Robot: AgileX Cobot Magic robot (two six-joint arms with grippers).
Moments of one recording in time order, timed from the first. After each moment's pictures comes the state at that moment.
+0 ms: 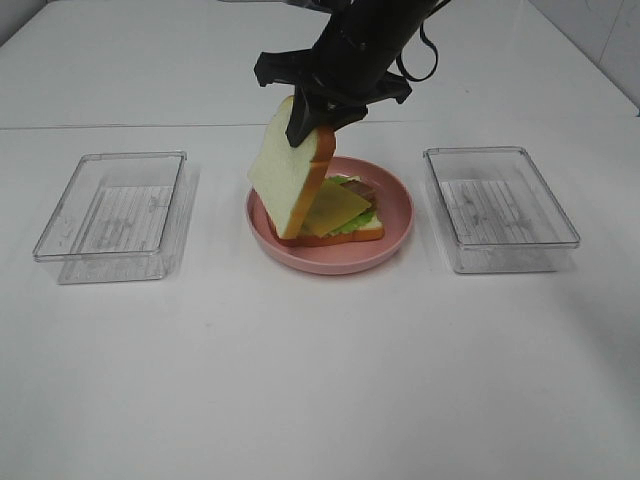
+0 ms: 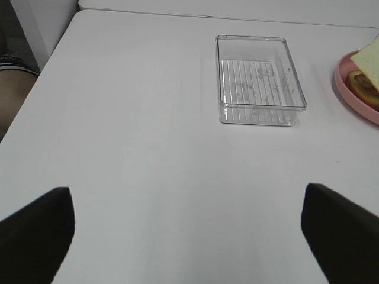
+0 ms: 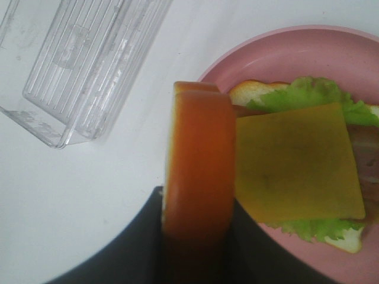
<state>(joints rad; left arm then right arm) 0.02 0.00 -0.52 0.02 1.08 -0.11 0.47 2.17 -1.89 0.36 0.95 -0.04</state>
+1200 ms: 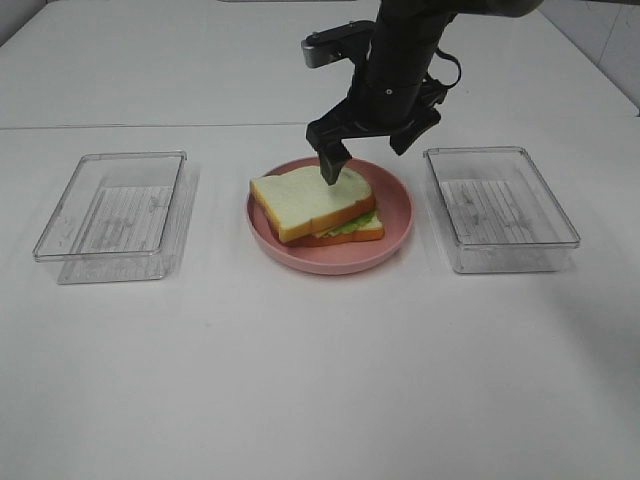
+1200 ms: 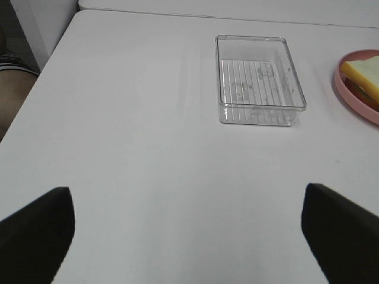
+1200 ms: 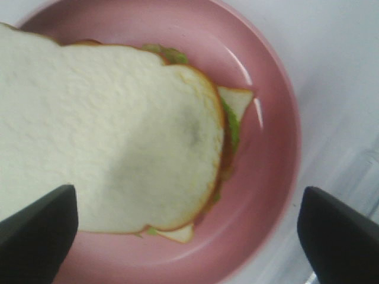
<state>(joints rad) 0.02 0.00 -0.52 0.02 1.08 -0.11 0.47 2.25 -1.89 -0.06 0.94 0.00</state>
